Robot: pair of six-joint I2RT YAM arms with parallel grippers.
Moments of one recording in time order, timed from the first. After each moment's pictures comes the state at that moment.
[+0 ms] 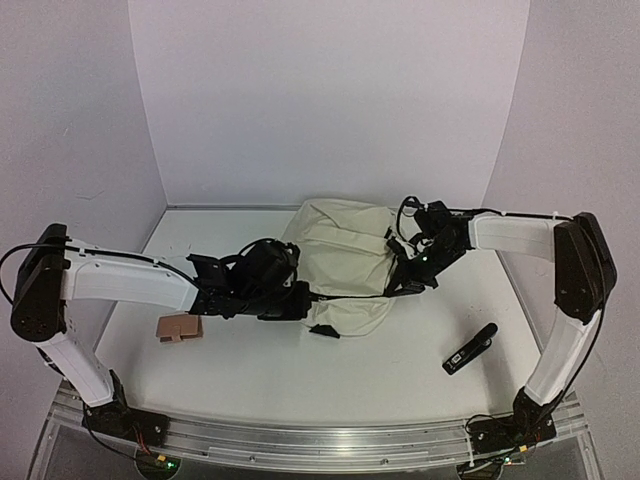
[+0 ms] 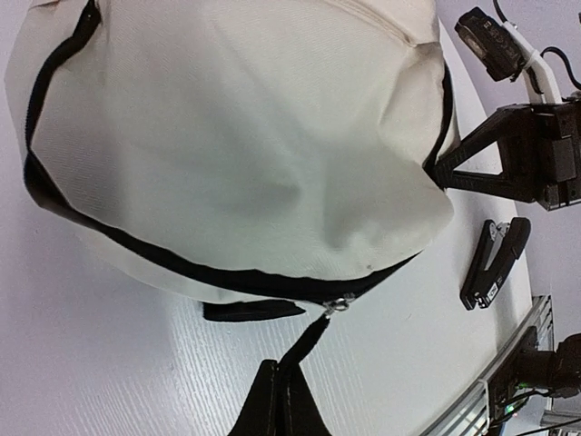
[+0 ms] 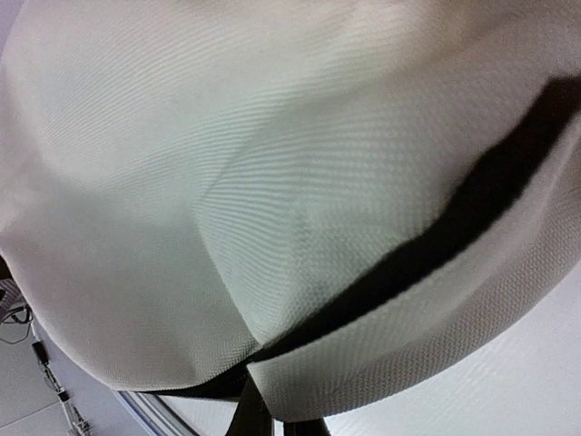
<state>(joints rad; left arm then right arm) -1.07 1.63 1.07 -0.19 -0.16 -0.86 0.45 1.81 1.27 -0.68 -0.49 0.22</state>
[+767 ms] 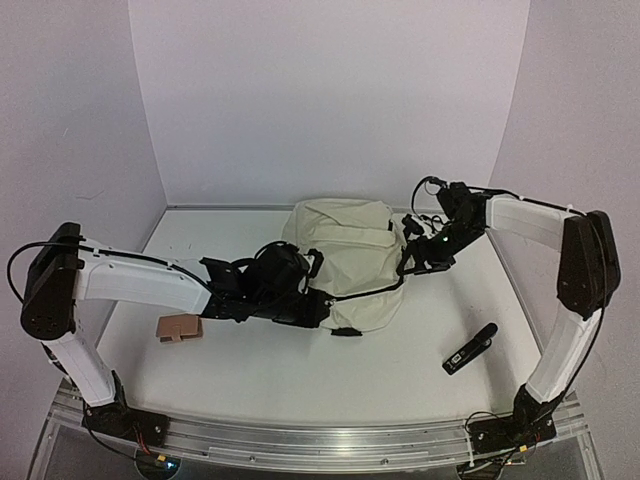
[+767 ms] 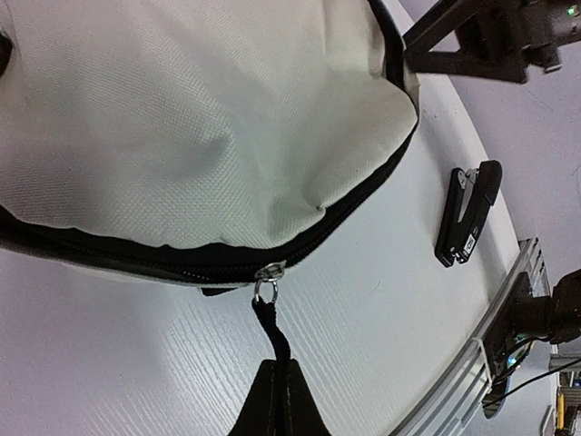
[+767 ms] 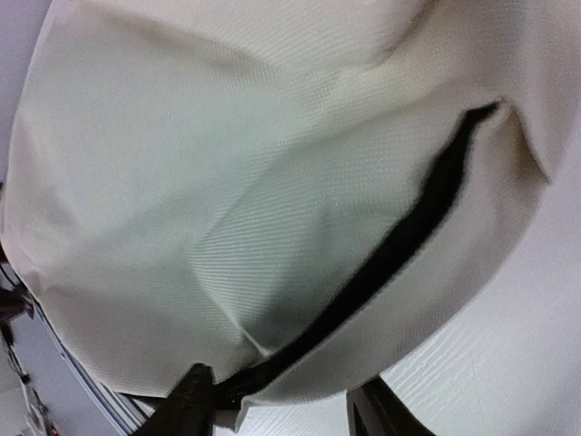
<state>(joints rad) -1.10 1.68 1.11 -0.13 -0.05 -0.74 0.32 1.84 1.42 -0.82 -0.51 -0.03</state>
